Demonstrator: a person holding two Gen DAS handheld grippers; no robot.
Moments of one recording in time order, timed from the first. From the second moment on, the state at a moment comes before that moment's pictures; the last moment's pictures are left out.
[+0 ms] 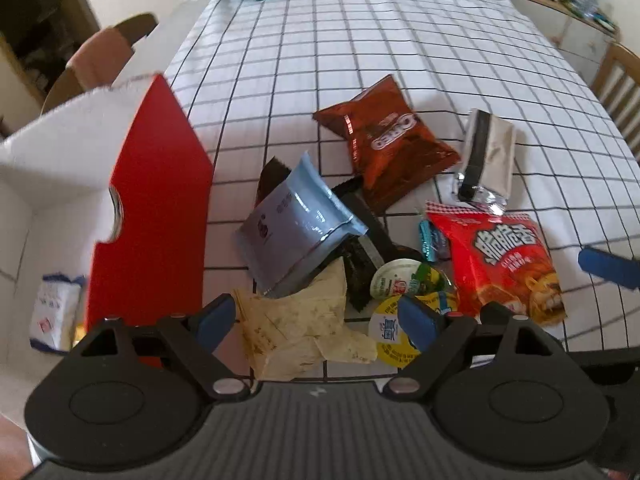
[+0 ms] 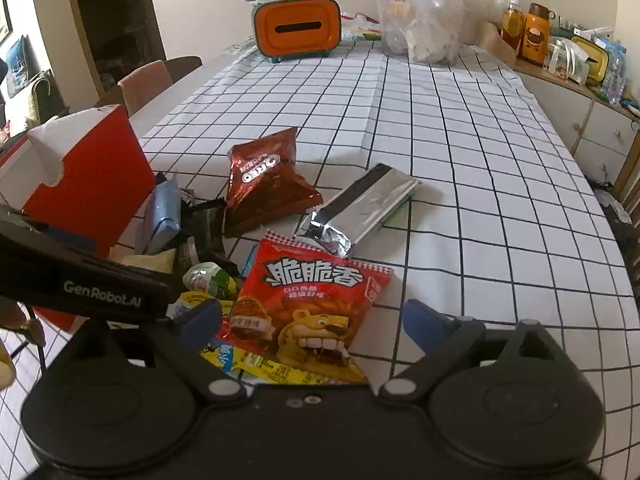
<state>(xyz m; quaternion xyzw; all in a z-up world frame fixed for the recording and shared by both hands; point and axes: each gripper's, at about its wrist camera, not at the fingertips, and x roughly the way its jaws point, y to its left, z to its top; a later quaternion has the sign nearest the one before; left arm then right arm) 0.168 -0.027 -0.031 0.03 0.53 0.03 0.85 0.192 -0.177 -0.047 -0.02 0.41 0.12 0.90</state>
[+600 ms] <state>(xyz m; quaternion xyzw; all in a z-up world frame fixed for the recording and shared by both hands) 0.153 -0.004 -0.039 -0.07 0.49 0.06 0.87 0.195 -0.176 -0.058 0.01 0.42 0.13 0.90</state>
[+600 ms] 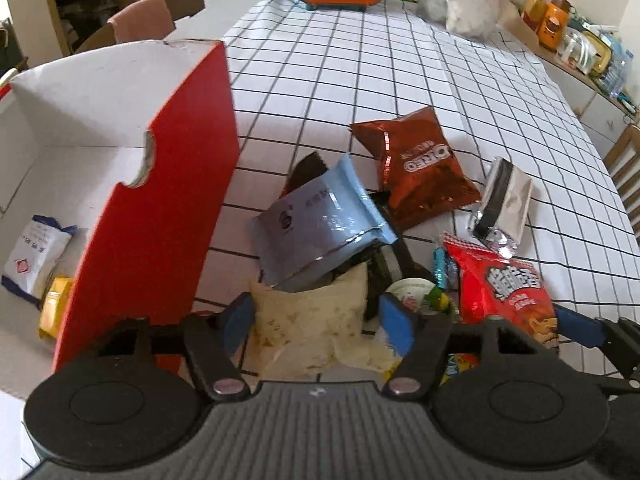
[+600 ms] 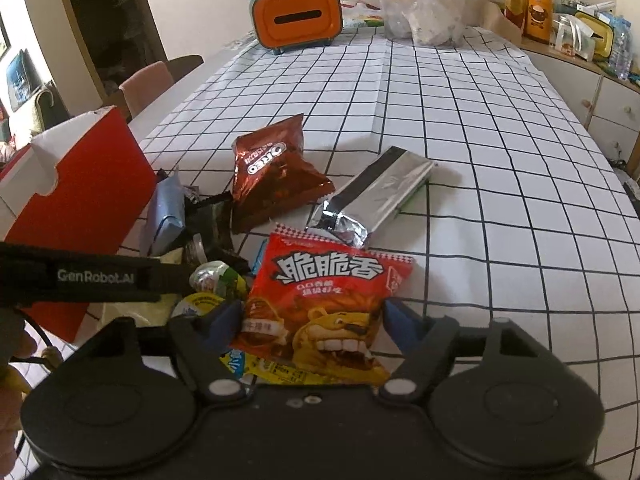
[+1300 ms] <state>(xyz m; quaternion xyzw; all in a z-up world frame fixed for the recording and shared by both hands) 0.135 0.003 -0.030 -0.07 0.48 0.04 0.88 0.162 -0.193 -0.040 0.01 0.39 0.13 0.91</state>
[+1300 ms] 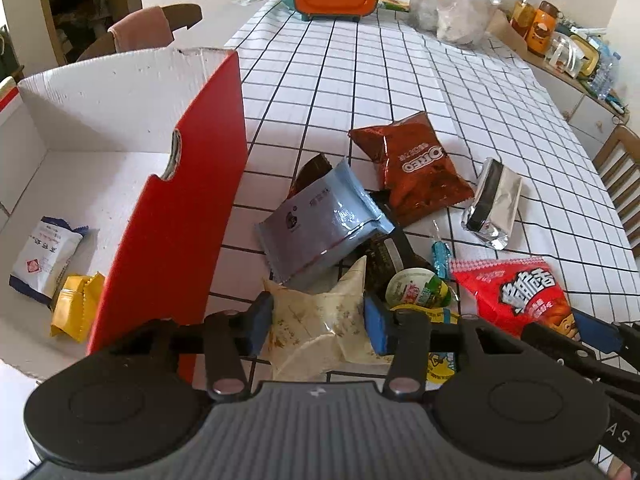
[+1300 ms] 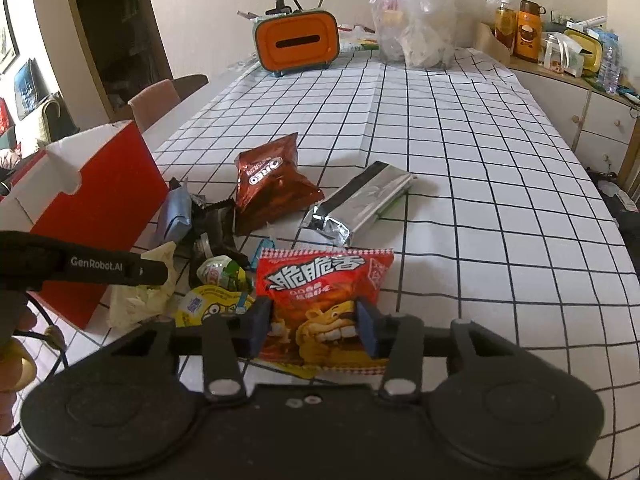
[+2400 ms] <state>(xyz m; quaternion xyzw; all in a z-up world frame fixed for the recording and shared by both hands) 0.116 0.008 0.005 -0.06 0.44 -0.01 0.89 0.145 -0.180 -0.031 -0.02 0.37 0.12 0.92</state>
